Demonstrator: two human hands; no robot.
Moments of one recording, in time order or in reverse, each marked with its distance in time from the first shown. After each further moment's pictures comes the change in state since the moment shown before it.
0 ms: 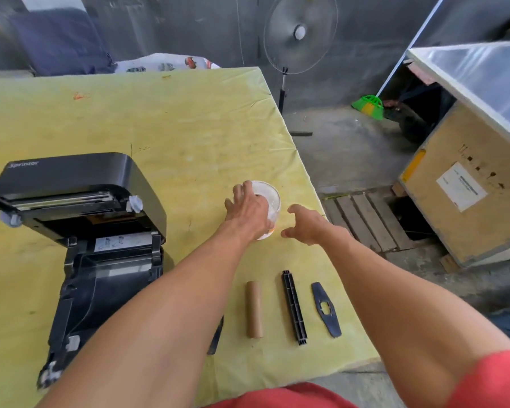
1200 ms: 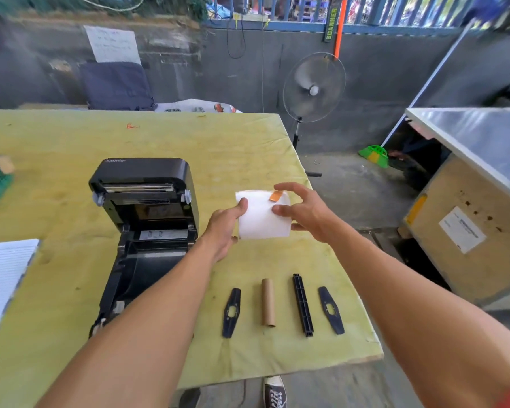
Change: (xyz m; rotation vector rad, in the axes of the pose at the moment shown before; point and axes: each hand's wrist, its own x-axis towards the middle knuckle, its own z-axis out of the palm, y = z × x) left_hand -0.096 -0.062 -0.035 -1.648 0.057 -0.307; right_hand -0.098 -0.081 -0.041 0.824 0.072 -0.284
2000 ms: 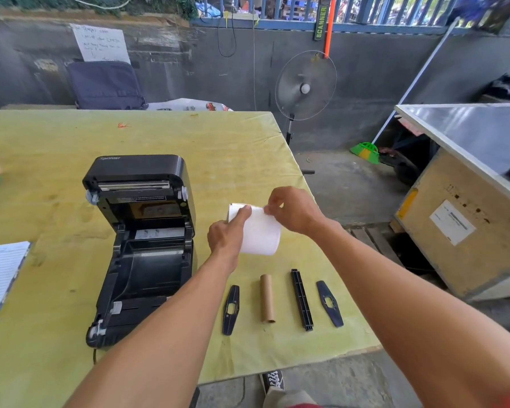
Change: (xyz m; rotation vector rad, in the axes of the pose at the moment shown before) left_hand -0.001 -0.038 0.008 0.156 0.371 0.065; right_hand -0.008 -0.008 0.024 -0.770 0.145 -0.206
